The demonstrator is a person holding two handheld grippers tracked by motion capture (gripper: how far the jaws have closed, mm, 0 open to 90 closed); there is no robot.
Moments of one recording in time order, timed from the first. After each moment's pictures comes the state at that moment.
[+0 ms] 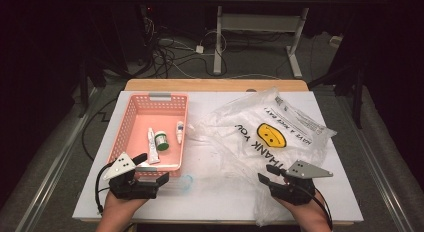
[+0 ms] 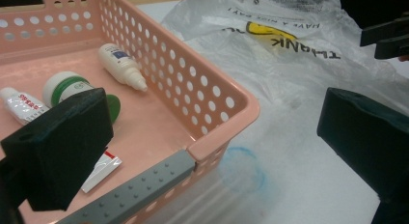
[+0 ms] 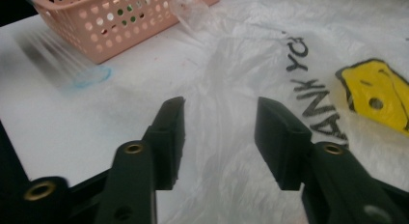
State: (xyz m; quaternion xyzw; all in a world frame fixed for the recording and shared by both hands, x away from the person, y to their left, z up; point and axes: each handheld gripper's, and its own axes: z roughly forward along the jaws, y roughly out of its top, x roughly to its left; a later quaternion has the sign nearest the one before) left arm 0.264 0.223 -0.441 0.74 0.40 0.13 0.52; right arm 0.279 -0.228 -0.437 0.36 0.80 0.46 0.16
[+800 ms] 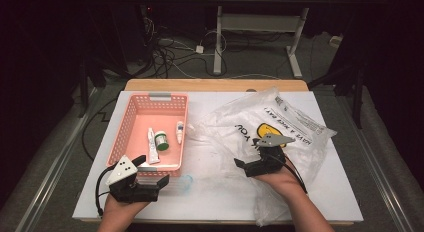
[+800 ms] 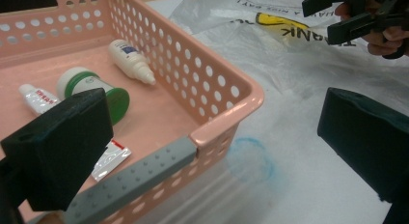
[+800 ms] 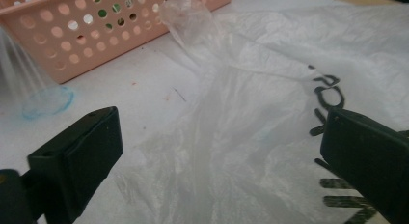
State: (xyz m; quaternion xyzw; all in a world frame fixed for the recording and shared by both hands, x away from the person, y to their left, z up) left arm 0.253 0.221 -0.442 0.75 0.41 0.16 0.49; right arm 0.360 -0.177 -0.453 0.32 0.83 0.44 0.13
